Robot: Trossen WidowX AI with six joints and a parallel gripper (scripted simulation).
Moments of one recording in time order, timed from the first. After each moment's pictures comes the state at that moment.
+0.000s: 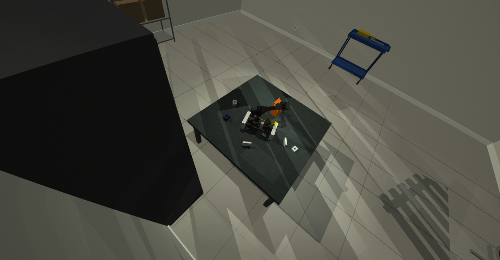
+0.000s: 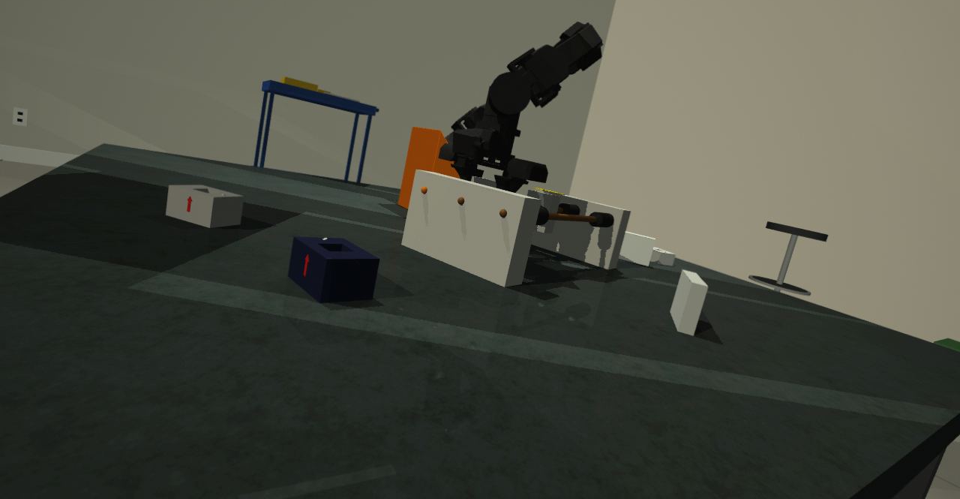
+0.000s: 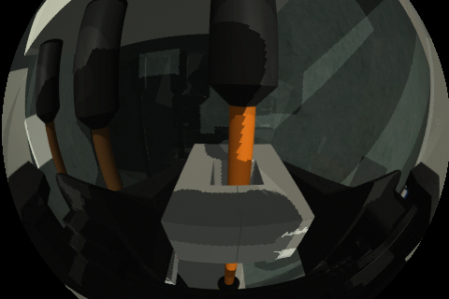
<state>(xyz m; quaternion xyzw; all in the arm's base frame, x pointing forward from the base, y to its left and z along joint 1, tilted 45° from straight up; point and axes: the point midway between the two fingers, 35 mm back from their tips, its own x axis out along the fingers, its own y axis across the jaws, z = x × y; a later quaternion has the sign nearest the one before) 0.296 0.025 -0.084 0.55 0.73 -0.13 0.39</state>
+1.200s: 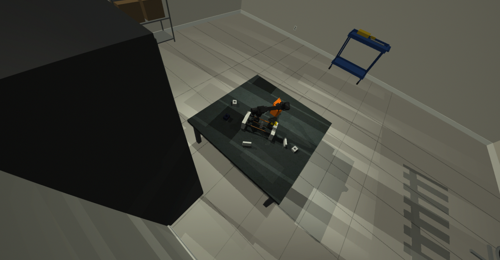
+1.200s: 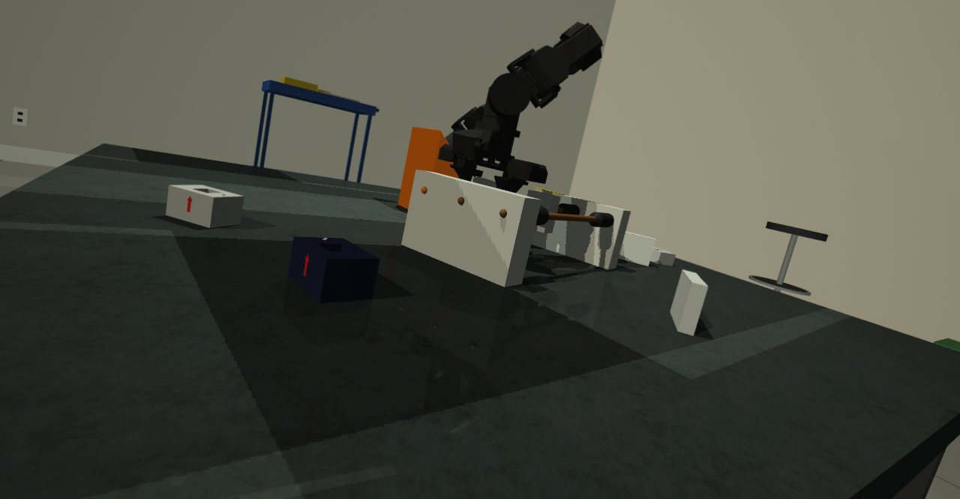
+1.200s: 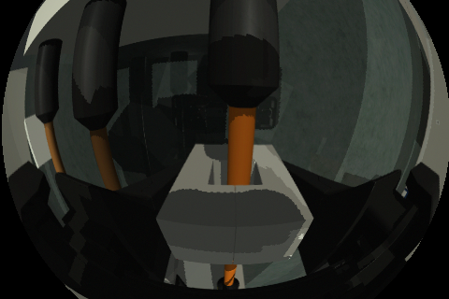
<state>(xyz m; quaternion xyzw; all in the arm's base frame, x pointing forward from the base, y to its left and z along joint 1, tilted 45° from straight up) 0.296 0.025 -0.085 0.54 0.73 -0.13 0.39</state>
